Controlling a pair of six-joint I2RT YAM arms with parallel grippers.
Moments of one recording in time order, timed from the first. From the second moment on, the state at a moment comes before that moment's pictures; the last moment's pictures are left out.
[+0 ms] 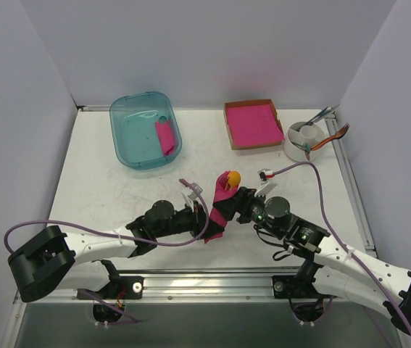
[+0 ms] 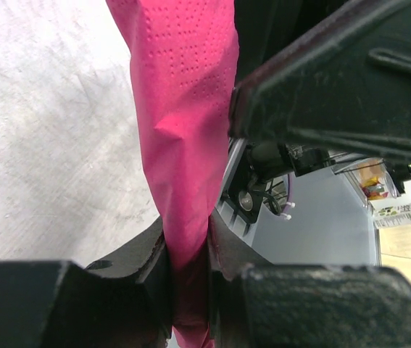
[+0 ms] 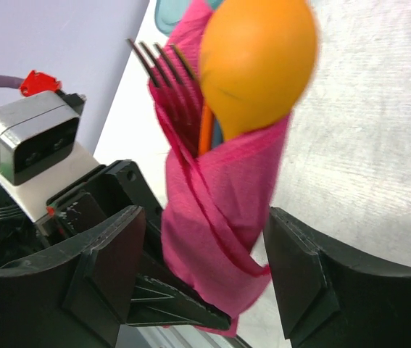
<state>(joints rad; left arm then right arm) -0.98 1.25 0.41 0.68 0.30 -0.75 0.90 0.80 0.47 0.07 0.12 0.82</state>
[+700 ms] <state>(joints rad) -0.98 1.22 0.49 0.47 0.12 -0.66 0.89 0.82 0.56 -0.17 0.21 0.91</state>
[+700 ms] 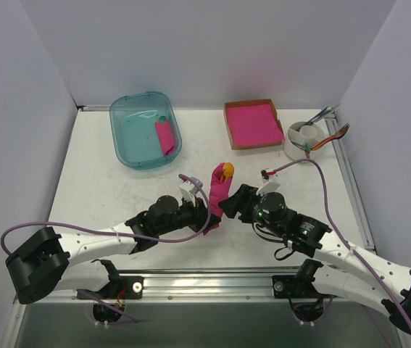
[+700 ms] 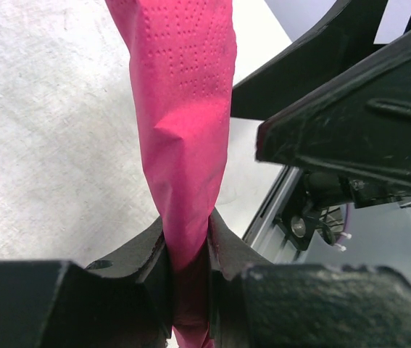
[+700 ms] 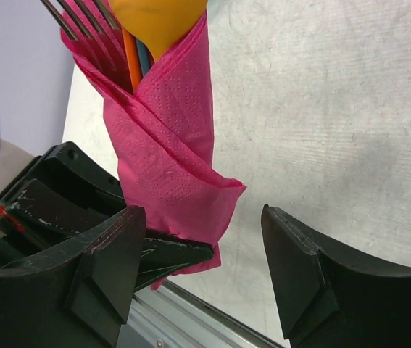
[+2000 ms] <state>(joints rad) -1.03 1.29 0.53 0.41 0.03 -0.58 0.85 1.02 0.59 -0.01 0.09 0.92</state>
